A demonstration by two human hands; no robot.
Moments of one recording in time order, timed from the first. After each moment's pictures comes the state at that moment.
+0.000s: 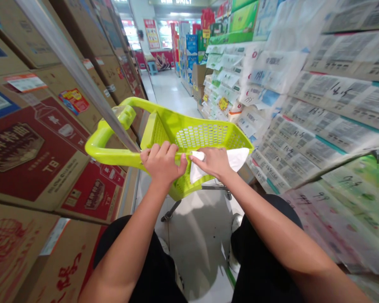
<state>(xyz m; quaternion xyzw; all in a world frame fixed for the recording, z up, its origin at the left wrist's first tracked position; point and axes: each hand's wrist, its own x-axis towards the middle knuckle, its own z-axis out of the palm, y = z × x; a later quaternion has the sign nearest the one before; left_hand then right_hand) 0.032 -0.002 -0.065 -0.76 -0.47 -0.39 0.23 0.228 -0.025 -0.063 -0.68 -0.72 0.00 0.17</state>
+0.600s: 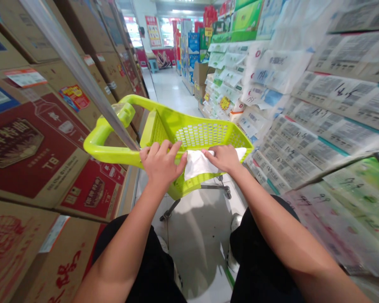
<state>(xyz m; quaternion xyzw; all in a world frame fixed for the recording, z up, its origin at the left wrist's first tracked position) 0.021 -0.008 -0.058 -0.79 -0.46 -0.36 0.17 0.266 -0.010 -0.069 -0.69 -0.71 -0.03 0.10</state>
